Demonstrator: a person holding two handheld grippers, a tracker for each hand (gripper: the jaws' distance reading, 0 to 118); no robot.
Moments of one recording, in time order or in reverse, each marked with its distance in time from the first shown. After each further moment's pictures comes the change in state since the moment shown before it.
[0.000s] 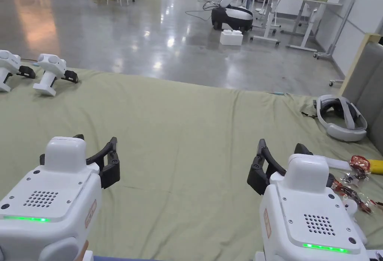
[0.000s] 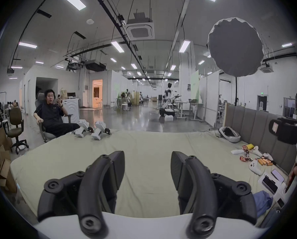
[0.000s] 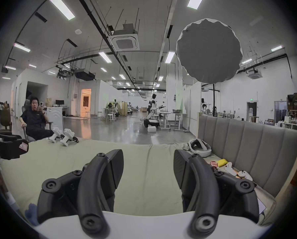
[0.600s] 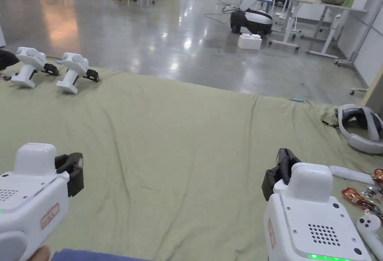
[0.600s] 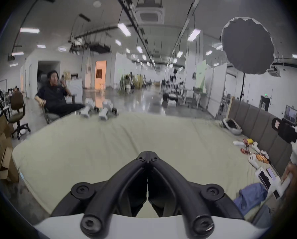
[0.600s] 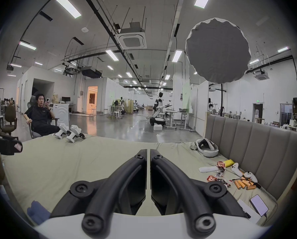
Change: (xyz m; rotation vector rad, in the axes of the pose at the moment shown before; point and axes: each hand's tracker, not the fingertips) left arm -0.104 -0.029 -0.004 -0.262 -0.010 0.091; right arm -0.021 -0.005 -0.006 -0.024 0.056 0.028
